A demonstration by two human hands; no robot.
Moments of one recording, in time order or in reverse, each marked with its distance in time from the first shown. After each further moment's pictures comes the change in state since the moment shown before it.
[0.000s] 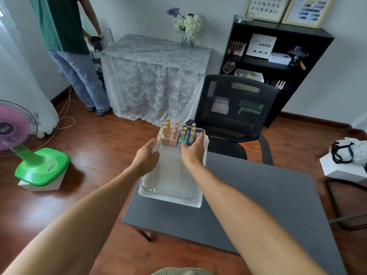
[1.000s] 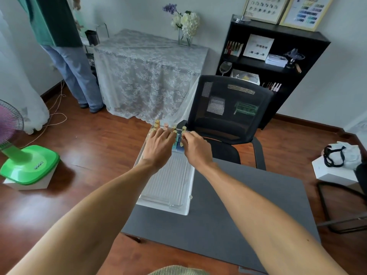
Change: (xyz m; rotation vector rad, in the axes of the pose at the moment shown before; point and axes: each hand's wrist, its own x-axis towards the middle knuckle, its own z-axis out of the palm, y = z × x) left_hand 0.032 0.066 0.044 0.622 0.434 0.645; right_hand 0.038 0.003 -0.058 -0.758 -0.091 -0.685
